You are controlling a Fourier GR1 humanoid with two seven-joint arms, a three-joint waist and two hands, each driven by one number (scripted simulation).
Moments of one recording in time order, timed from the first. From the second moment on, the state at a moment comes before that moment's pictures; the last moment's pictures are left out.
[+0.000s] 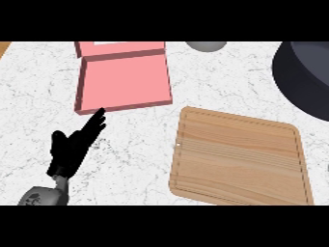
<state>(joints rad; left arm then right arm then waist) -0.08 0.19 -0.13 -1.41 0.08 -0.09 0.14 0.05 -0.64 -0.47 -0.82 -0.29 0.03 -0.55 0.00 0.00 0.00</state>
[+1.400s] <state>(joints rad) -0.11 0.15 -0.11 -1.38 0.04 -0.12 0.14 -0.40 -0.95 -0.20 -0.97 0.13 -0.14 0.12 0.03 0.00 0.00</state>
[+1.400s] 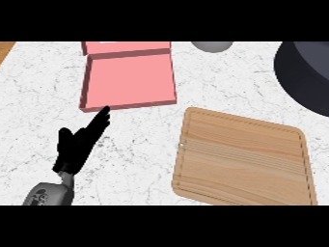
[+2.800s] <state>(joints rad) -0.14 0.14 -0.12 -1.37 0.03 -0.15 0.13 -0.97 -0.76 0.07 -0.24 0.53 0.11 0.36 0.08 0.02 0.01</state>
